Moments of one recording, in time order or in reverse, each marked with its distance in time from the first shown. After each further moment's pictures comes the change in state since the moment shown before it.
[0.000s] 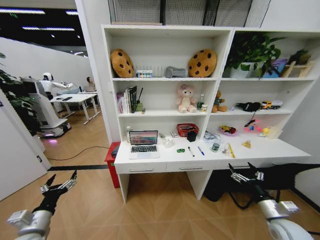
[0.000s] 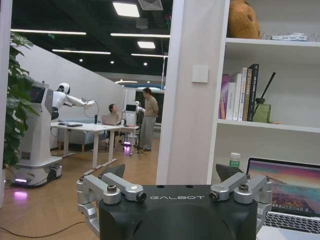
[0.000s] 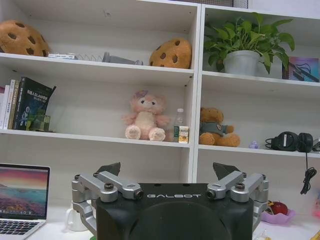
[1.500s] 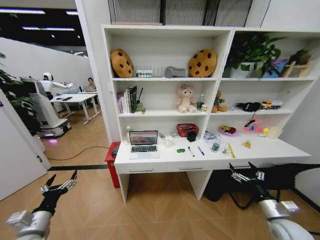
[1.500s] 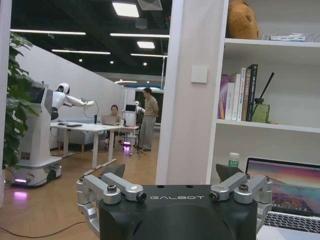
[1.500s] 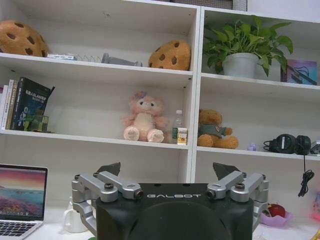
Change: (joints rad) left arm 0.010 -0.003 -0.004 -0.010 0.001 0.000 0.000; right arm -0.002 -0.001 0.005 0.005 -0.006 0.002 0.009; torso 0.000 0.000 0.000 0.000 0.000
